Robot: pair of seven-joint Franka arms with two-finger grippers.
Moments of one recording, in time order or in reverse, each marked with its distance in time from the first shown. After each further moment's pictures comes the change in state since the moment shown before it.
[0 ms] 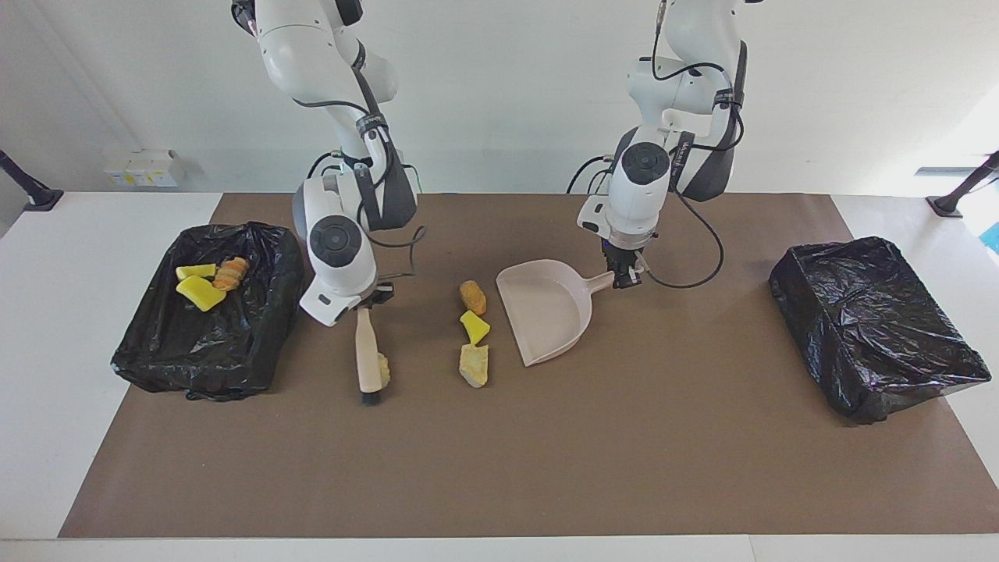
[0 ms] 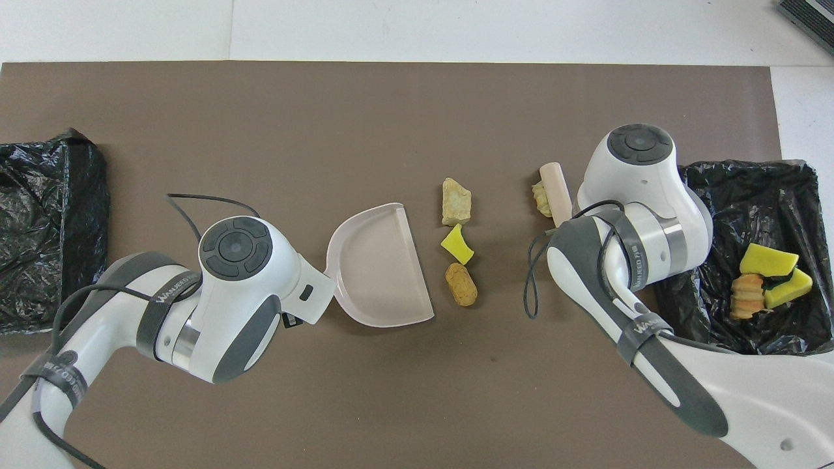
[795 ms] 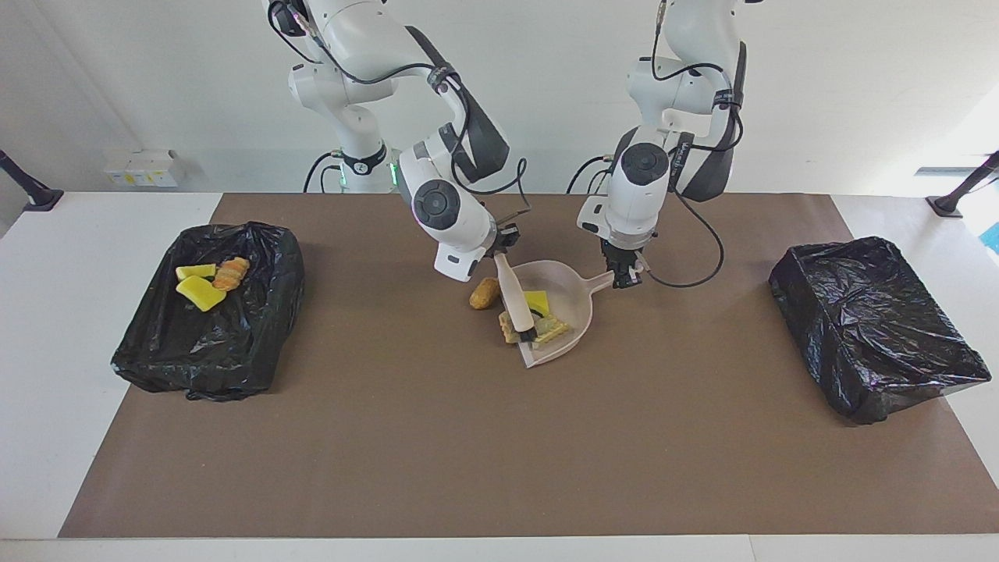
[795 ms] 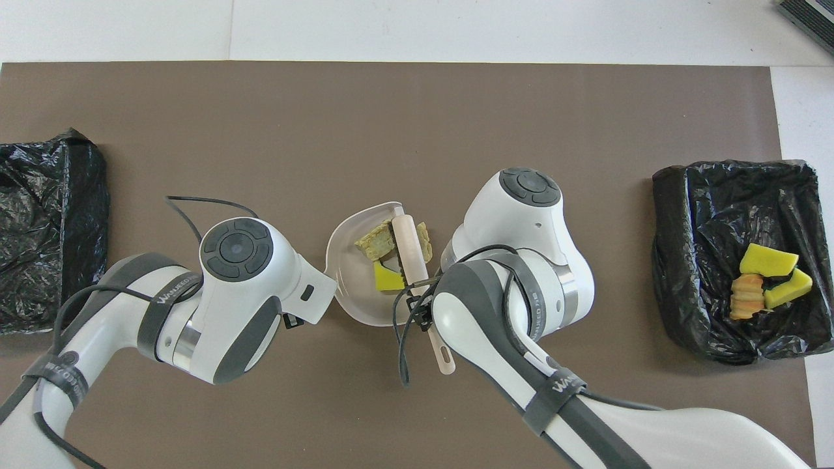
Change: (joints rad) left arm -0.001 0.000 0.000 -0.005 0.000 0.004 -0.023; right arm 0.201 -0.032 0.056 0.009 0.475 0.002 0.019
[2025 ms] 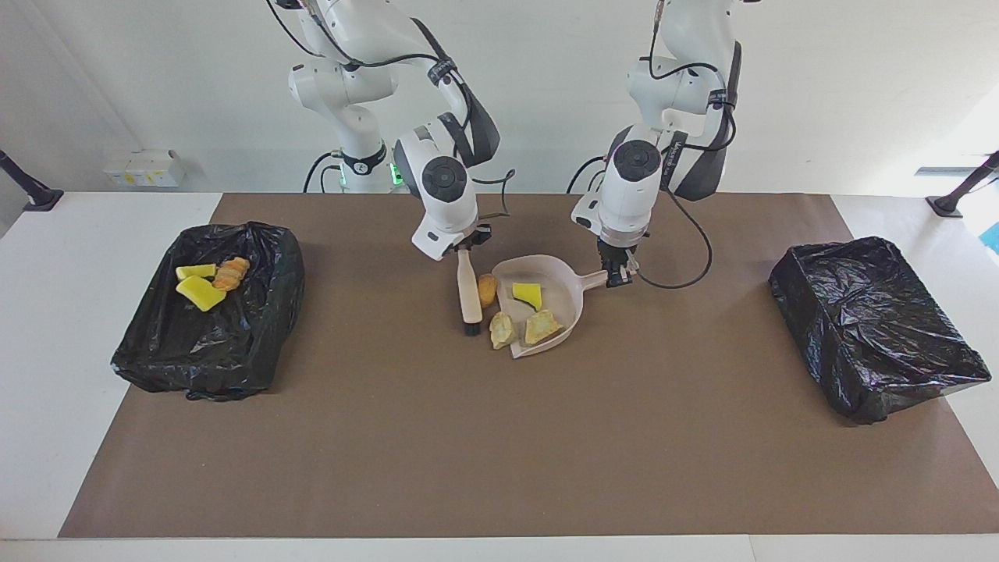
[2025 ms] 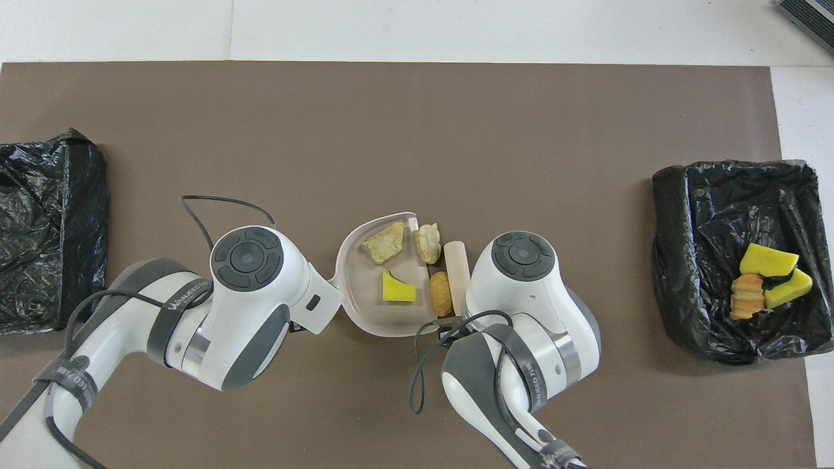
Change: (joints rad) left arm -0.024 -0.004 -0.001 -0.014 0.001 0.024 0.091; right arm 0.025 -0.139 0.001 -0.280 -0.165 0.153 0.212
